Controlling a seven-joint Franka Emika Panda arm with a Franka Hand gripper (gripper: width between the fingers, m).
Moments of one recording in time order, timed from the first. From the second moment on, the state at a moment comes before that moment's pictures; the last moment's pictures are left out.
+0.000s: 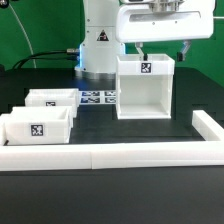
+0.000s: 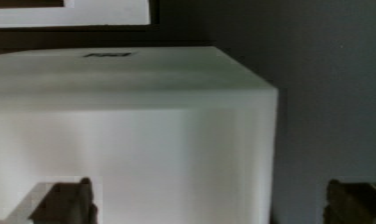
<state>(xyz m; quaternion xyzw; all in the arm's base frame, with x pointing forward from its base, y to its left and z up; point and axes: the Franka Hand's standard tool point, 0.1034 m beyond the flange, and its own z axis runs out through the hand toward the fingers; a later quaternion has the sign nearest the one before) 0.397 0.108 0.101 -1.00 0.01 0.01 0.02</state>
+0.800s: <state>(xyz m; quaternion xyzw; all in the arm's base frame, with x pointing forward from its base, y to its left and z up) 0.395 0.109 0.095 -1.00 0.02 0.01 0.02</state>
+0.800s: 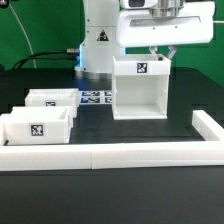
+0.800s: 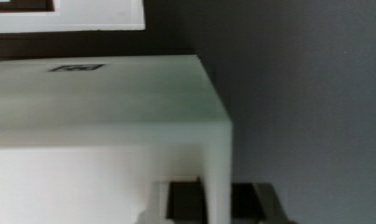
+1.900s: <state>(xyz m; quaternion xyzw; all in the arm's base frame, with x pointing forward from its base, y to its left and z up) 0.459 0.093 0.095 -1.00 -0.02 -0.02 0.03</state>
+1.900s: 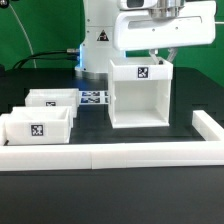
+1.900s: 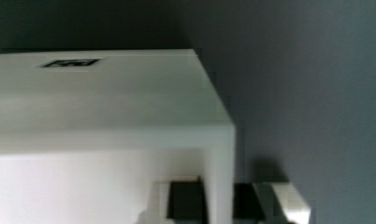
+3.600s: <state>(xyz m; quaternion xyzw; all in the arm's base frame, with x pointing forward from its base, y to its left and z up) 0.565 0.098 0.102 -0.99 0.13 -0.07 0.06</state>
